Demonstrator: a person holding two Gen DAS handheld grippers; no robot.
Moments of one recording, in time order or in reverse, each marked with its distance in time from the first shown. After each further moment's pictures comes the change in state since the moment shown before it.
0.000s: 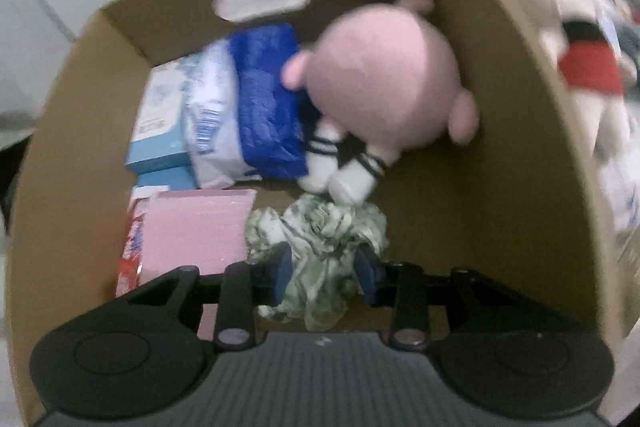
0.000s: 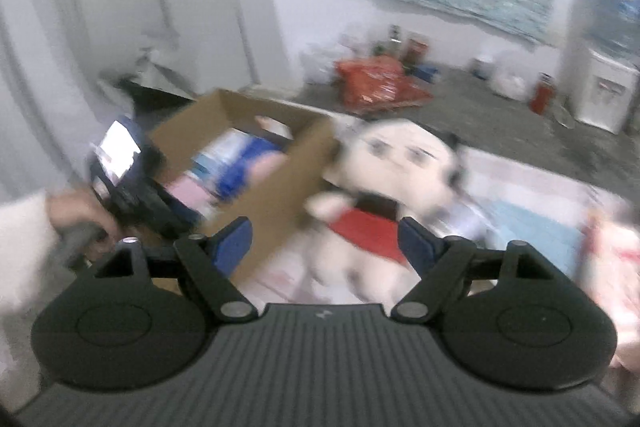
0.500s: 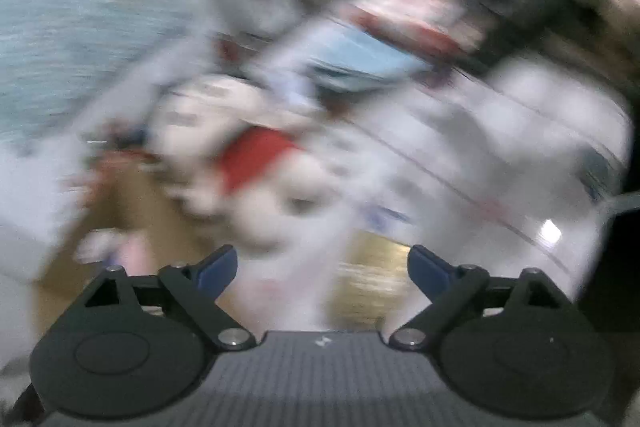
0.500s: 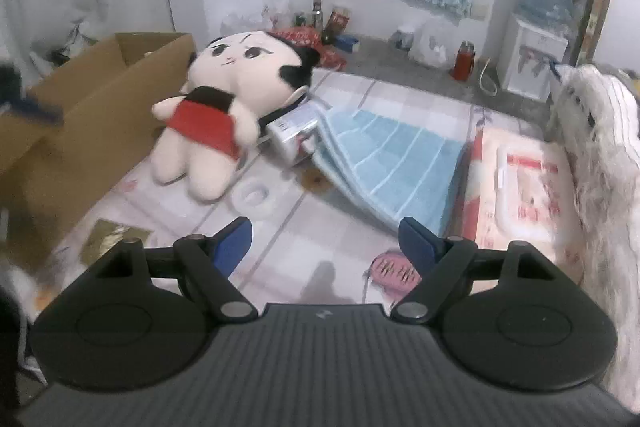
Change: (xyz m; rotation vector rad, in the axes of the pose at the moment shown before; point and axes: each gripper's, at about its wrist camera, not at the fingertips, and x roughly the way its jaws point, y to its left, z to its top) left arm -0.104 -0.198 -0.057 0.670 -0.275 -0.134; right arm 0.015 -0.110 -0.097 -0.013 0.026 -0.198
